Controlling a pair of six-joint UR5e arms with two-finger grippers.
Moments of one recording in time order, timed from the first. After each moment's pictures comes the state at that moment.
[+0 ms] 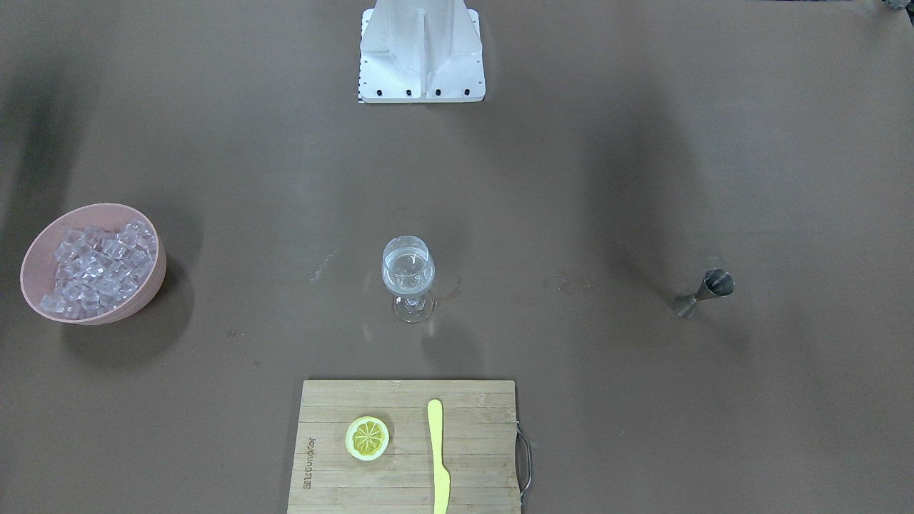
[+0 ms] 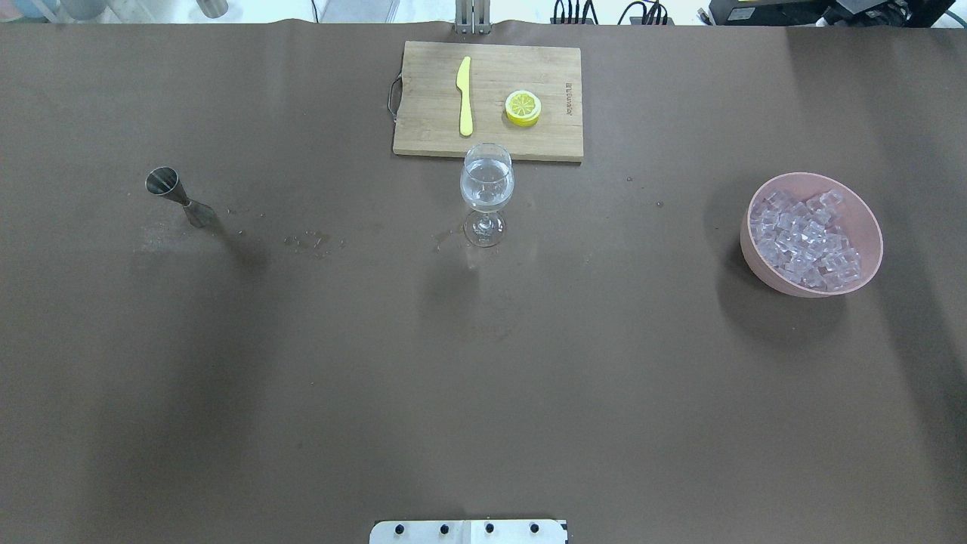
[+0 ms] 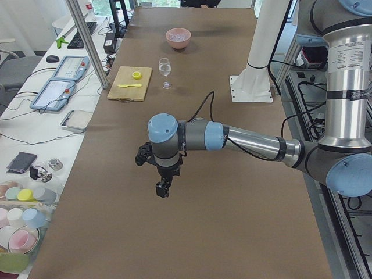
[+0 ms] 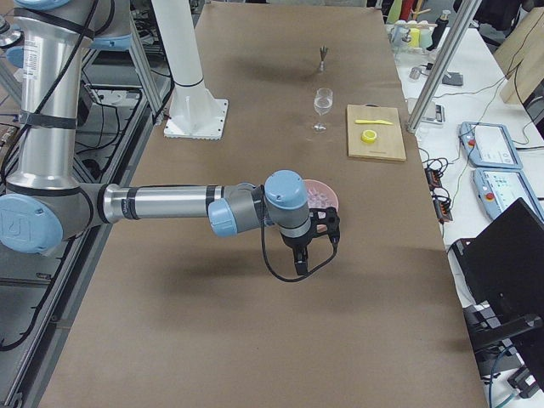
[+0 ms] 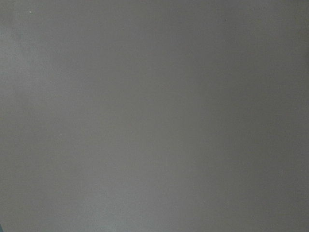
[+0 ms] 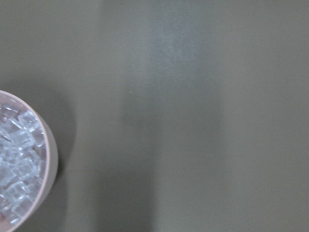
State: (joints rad) left arm -1.60 -1.50 -1.85 -1.32 -2.27 0.44; right arm 1.52 -1.73 1.80 -1.27 2.35 0.22
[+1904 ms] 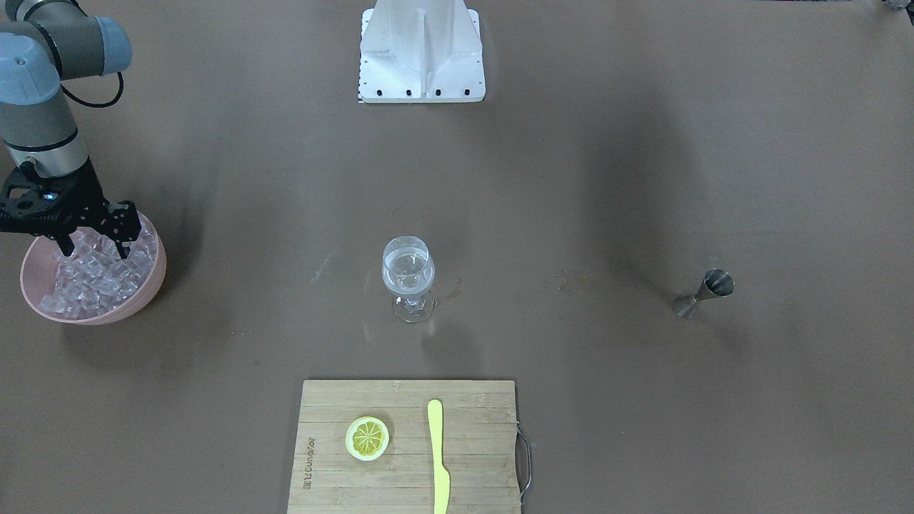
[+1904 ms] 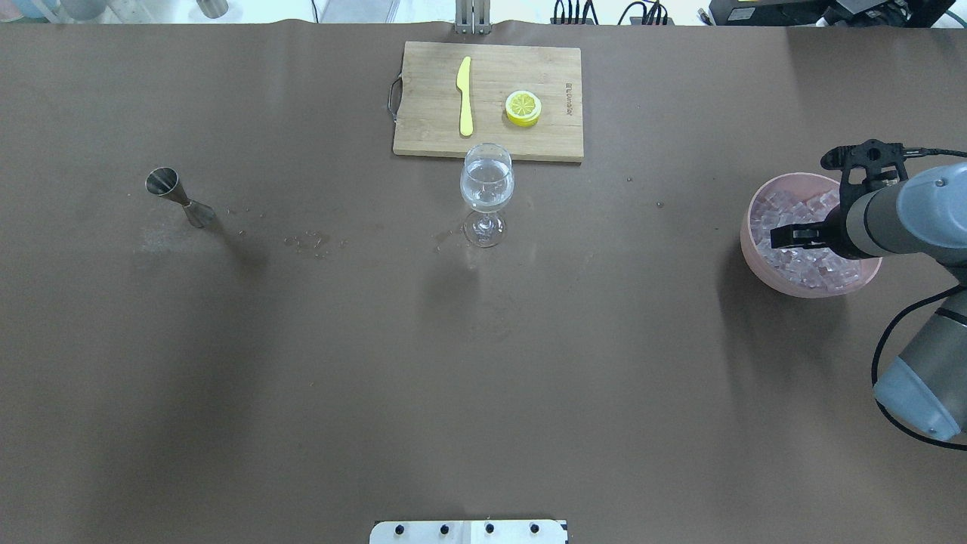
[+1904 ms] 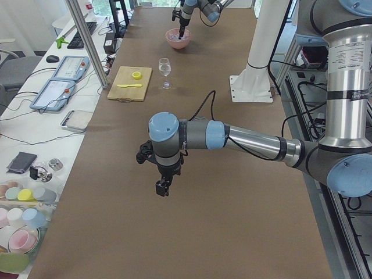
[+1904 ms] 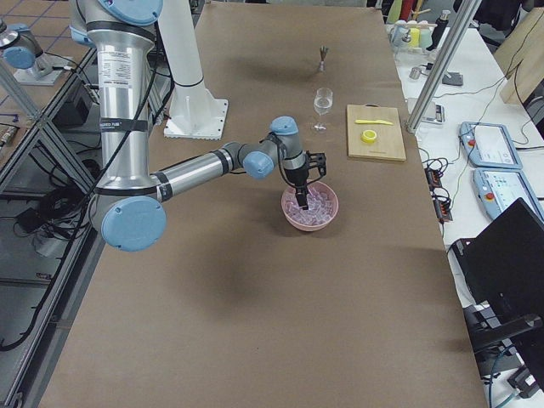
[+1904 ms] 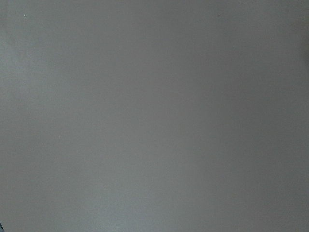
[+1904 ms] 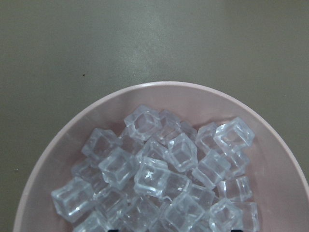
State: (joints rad) left arm -1.60 -1.50 -1.87 -1.32 -2.27 0.45; right arm 0.82 -1.58 1.89 -1.26 1.76 0.90
